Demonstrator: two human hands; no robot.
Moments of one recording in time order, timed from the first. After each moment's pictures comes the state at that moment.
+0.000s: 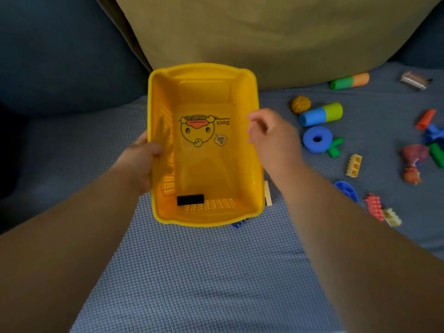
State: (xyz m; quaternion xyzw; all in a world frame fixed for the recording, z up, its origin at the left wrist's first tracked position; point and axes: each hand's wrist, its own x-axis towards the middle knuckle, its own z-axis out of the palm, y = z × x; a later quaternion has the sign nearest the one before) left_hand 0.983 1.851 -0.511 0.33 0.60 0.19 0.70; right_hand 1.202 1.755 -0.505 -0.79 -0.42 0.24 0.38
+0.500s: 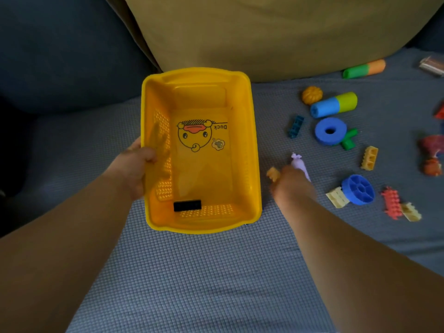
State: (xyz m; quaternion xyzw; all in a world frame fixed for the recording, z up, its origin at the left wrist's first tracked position) left_hand 0.950 1.852 -0.523 0.33 0.62 0.17 0.69; right_hand 1.197 1.694 -0.591 -0.91 -0.31 0.29 0.01
